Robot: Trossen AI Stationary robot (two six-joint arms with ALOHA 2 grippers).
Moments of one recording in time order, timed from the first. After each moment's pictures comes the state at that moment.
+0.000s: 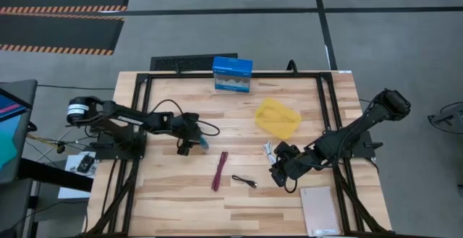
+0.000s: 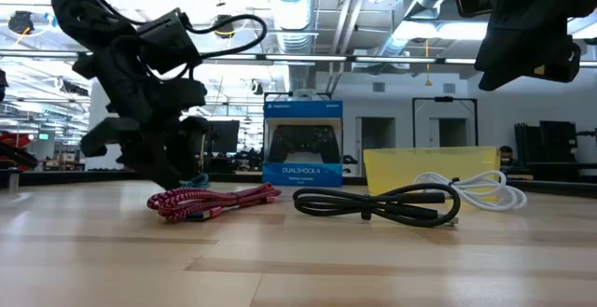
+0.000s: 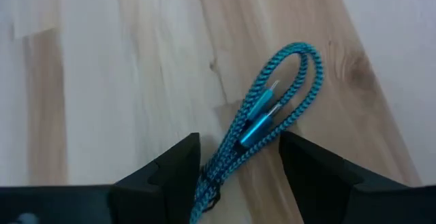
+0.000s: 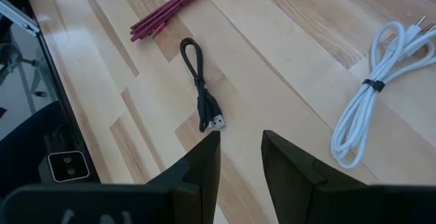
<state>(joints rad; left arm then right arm) 0.16 1.45 0.45 0.01 0.08 0.41 0.53 1.33 0.83 -0.41 0.29 1.22</state>
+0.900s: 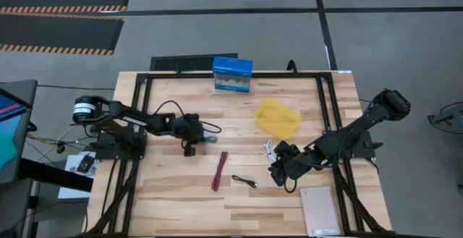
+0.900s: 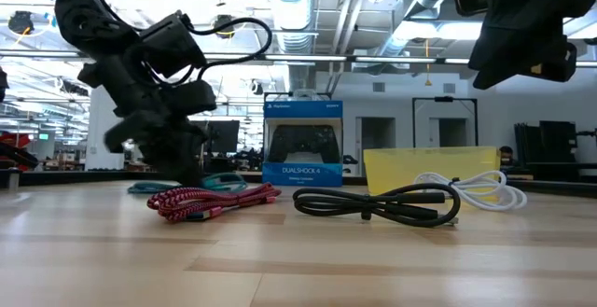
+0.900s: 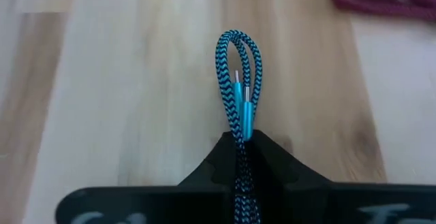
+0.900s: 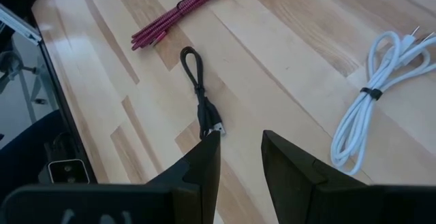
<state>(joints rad) 0.16 1.49 0.44 0.17 0.07 0.12 0.53 1.33 0.83 -0.40 0.32 1.22</state>
